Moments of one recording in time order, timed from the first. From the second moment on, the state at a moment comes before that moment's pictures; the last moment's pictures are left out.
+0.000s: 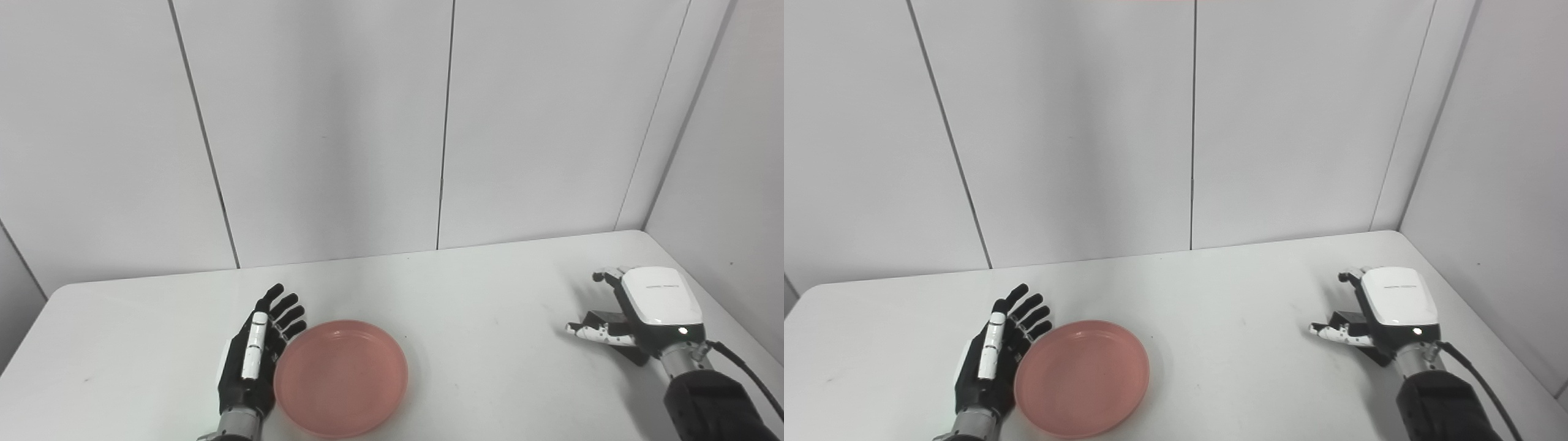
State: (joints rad) left arm -0.48 -0.05 0.12 0.45 -0.27 -0.08 -0.12; right arm -0.38 -0.57 0.05 0.30 -1.06 0.13 -0.17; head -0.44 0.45
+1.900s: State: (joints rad) left arm -0.44 -0.10 0.05 0.37 -0.18 -0.05 -0.05; right arm -0.34 -0.66 0.10 0.29 -0.67 -0.07 -0.29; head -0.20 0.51
